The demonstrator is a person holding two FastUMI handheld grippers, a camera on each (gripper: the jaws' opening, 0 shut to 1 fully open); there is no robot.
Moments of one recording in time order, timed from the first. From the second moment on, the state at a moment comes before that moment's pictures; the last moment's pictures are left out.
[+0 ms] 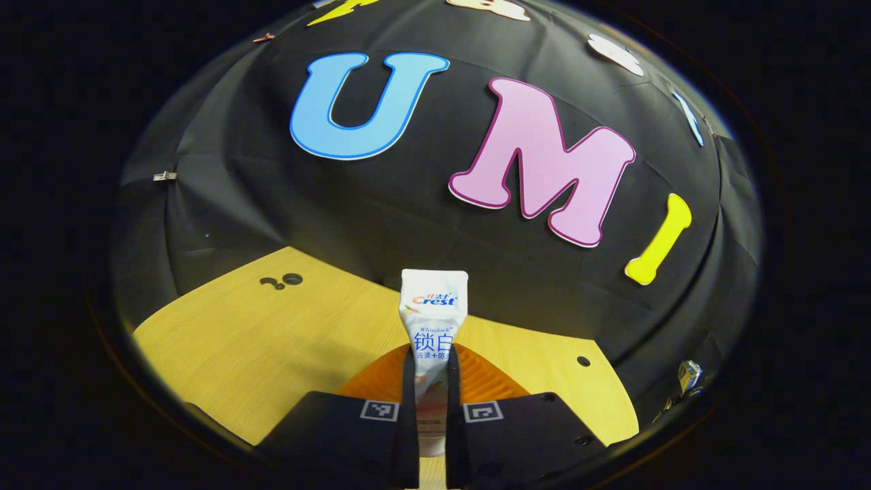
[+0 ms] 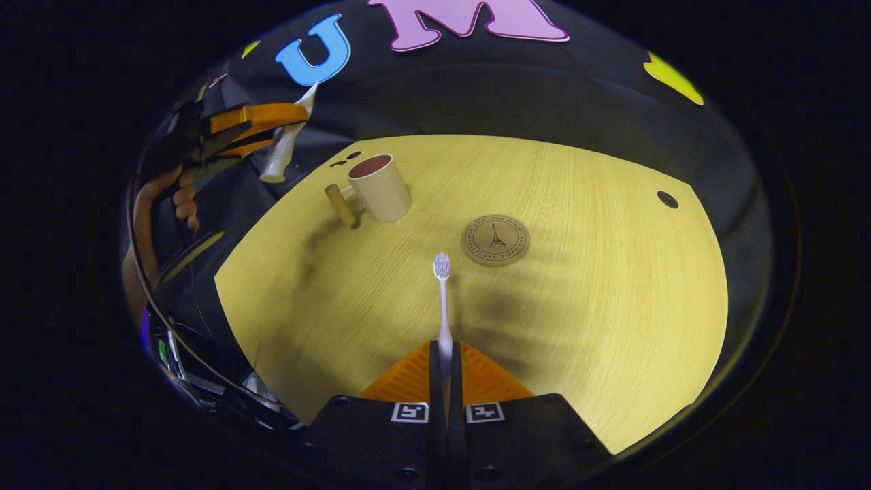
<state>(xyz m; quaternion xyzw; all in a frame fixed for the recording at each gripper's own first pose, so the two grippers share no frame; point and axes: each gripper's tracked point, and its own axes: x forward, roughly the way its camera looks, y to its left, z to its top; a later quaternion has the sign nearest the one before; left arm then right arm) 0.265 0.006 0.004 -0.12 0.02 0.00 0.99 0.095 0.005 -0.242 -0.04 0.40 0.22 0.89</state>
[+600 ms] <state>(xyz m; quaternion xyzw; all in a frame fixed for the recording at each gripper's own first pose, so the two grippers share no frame) 0.368 0.010 -0.017 -0.11 -0.04 0.02 0.99 0.098 -0.024 -0.266 -0.05 0.41 0.21 0.88</state>
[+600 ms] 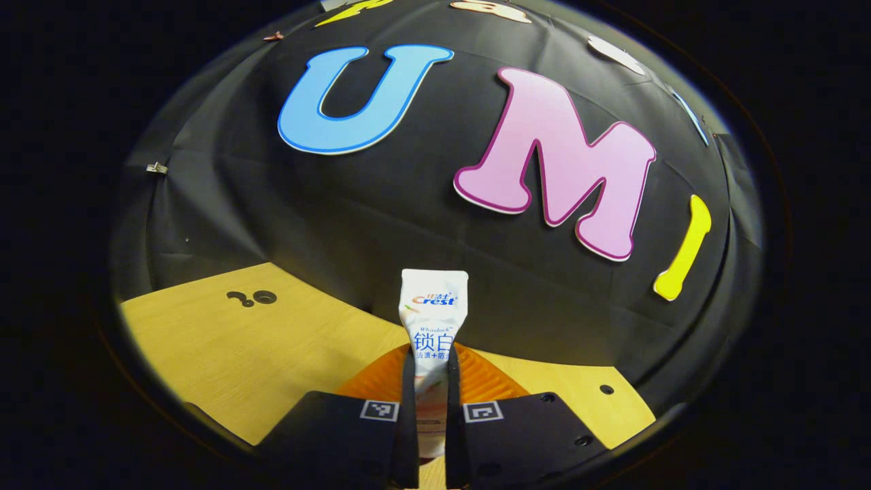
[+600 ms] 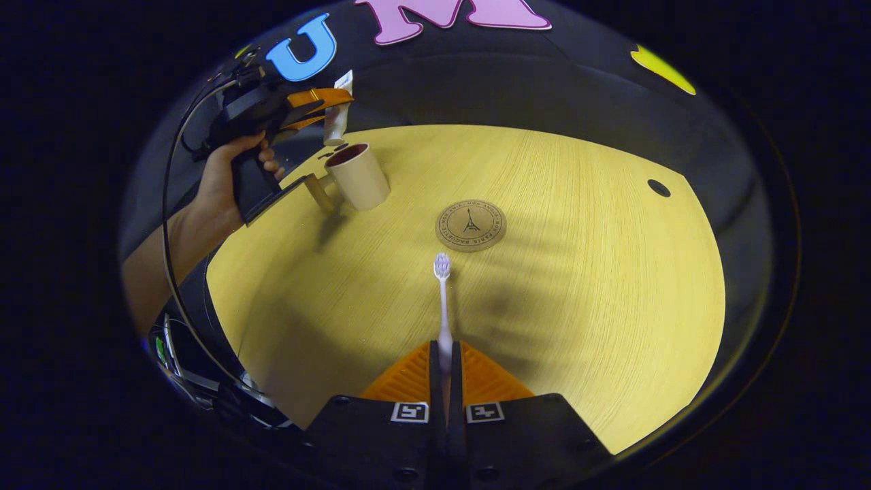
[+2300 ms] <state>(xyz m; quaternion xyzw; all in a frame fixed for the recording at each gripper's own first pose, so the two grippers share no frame) 0.154 0.068 -0.115 -0.10 0.06 0.09 0.99 0.226 0.168 -0.139 0.00 0.19 0.31 0.93</state>
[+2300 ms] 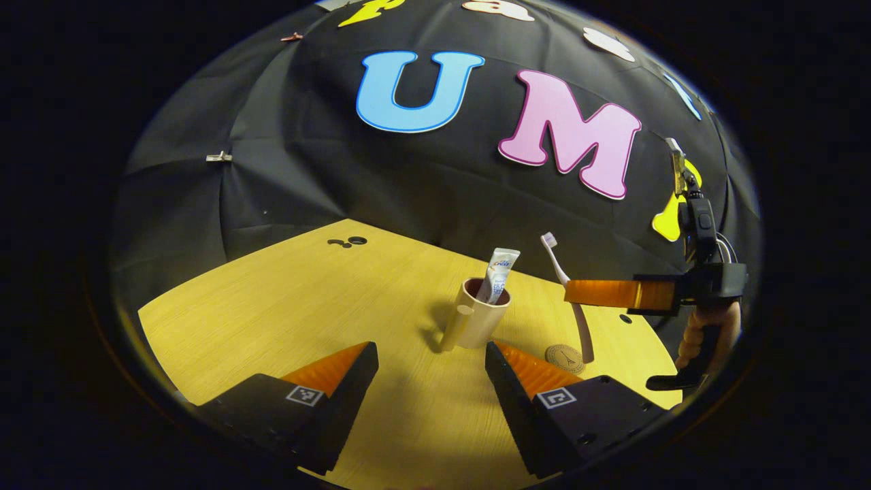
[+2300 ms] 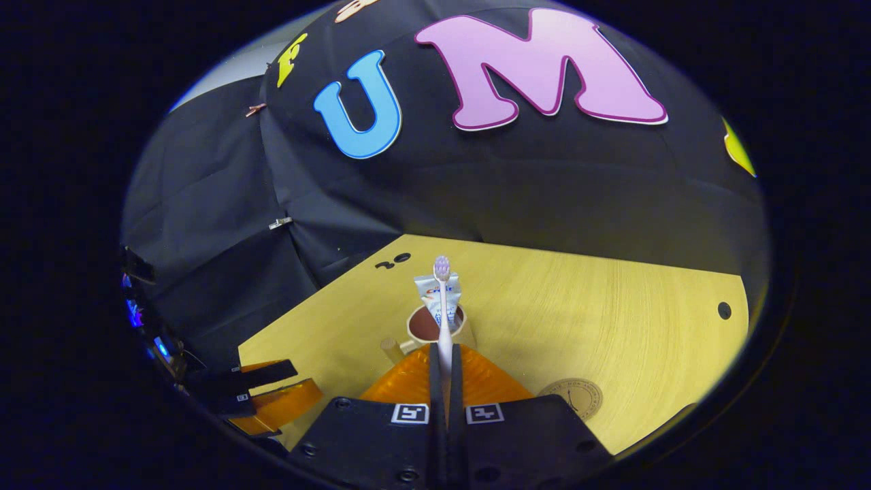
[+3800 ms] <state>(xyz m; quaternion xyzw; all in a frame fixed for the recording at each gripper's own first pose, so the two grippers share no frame) 0.152 0.107 -0.167 -0.10 0.05 0.13 0.98 0.312 0.221 -0.118 0.08 -0.08 0.25 0.96</state>
